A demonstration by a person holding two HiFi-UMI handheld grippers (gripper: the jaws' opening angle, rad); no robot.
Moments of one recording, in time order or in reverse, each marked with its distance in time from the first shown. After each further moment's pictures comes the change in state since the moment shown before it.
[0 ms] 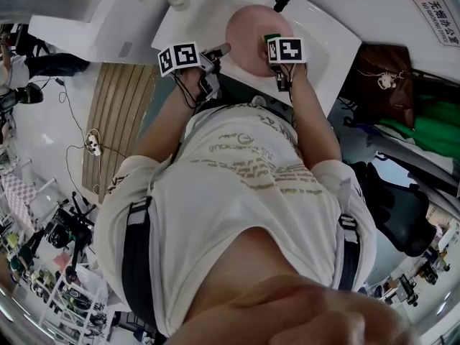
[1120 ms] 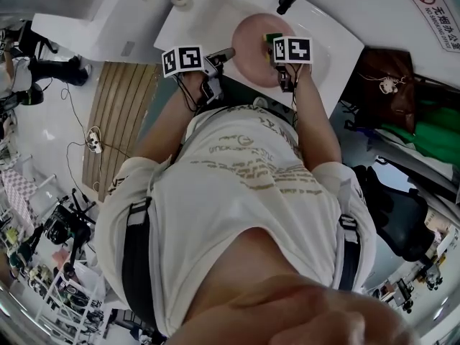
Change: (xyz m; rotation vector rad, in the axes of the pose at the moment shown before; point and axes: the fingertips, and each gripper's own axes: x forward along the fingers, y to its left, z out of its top) left arm 0.001 -0.007 -0.011 0.051 0.050 -0.004; right arm -0.008 0.006 0.014 0.037 -0.023 0.089
